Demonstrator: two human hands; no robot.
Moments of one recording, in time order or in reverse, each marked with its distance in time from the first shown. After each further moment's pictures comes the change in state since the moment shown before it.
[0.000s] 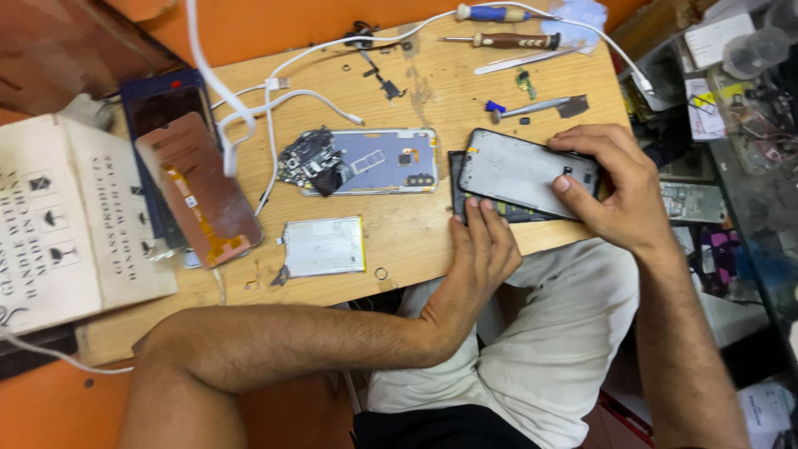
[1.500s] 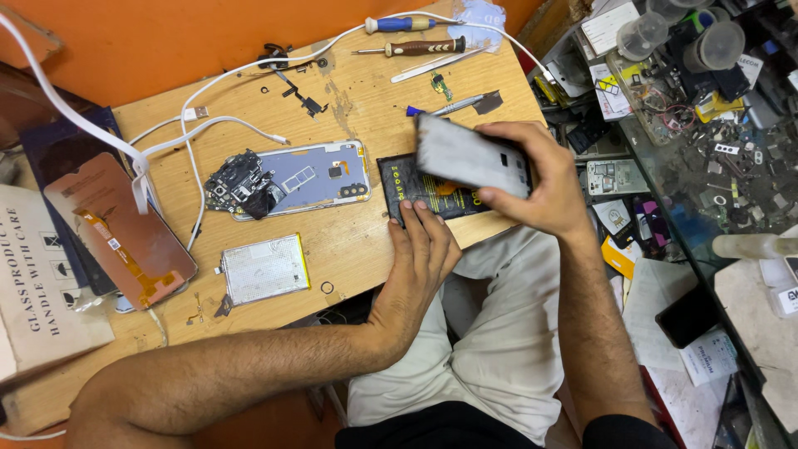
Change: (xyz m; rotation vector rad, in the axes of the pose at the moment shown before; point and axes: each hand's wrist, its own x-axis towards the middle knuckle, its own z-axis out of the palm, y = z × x) left_hand 0.003 -0.002 0.000 0.051 -0.021 0.050; right_hand -0.018 0.020 0.006 0.117 0.068 0.023
